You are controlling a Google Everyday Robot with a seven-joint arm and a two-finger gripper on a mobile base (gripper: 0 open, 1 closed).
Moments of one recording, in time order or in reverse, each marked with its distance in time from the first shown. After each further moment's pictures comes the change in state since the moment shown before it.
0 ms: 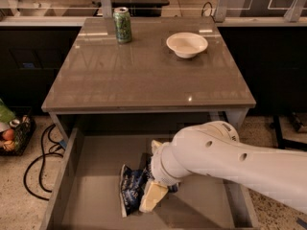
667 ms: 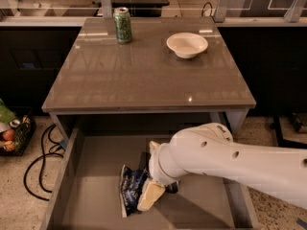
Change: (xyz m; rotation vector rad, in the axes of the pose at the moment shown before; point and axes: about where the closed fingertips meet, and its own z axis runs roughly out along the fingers) arm 0.001 -0.005 0.018 -0.005 -0.012 -0.002
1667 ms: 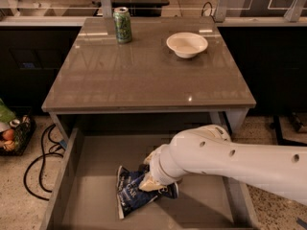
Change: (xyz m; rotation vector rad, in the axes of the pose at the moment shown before) arm 0.005 -0.003 0.016 -0.011 -0.009 0.000
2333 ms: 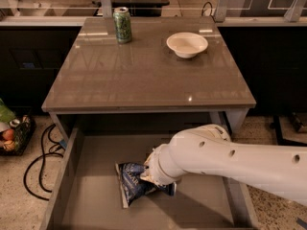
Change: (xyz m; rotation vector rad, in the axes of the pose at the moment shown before) arm -0.002 0.000 -0.002 0.004 0.001 -0.005
